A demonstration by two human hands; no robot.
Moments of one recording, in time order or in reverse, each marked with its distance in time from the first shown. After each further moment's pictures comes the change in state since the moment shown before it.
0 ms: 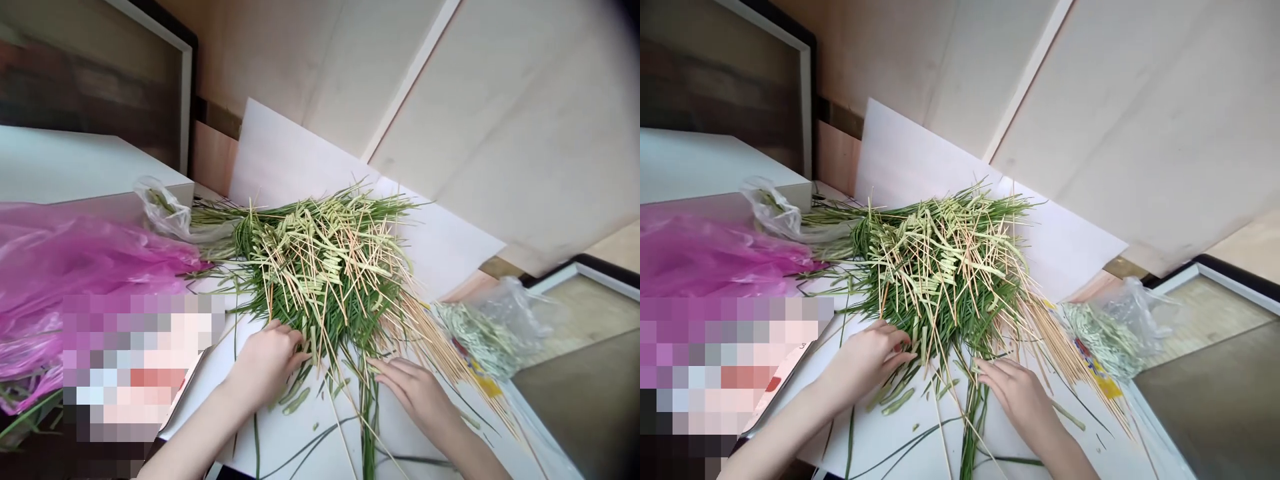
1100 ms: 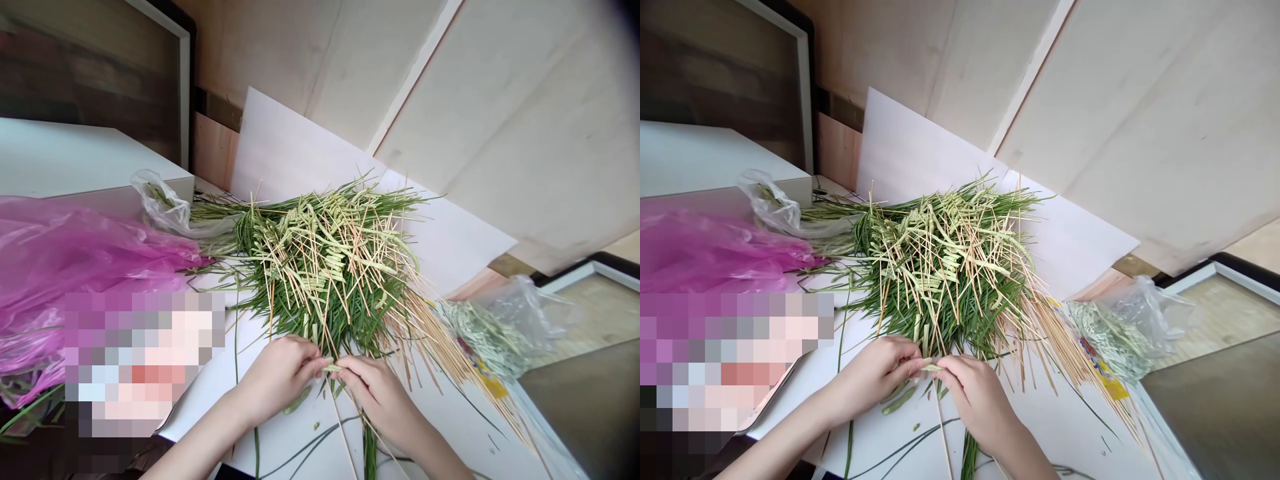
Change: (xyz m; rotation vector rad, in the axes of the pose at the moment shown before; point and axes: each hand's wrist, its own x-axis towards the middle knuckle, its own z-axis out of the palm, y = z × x) left_hand -0.001 0.016 0.006 -0.431 -0.038 0.117; right_hand 0.050 -0.069 0.009 0.510 -0.163 0.262
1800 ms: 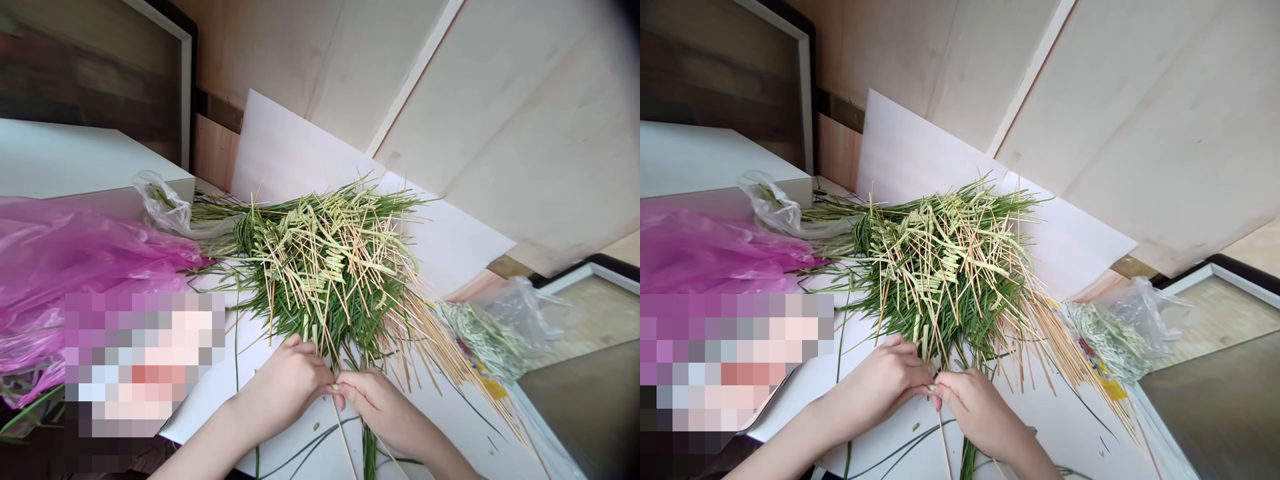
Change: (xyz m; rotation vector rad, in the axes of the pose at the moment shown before) left_hand -0.005 0.008 0.004 0.299 -0.062 0.308; right_hand -0.004 -0.008 -0.007 0.036 -0.213 0.021
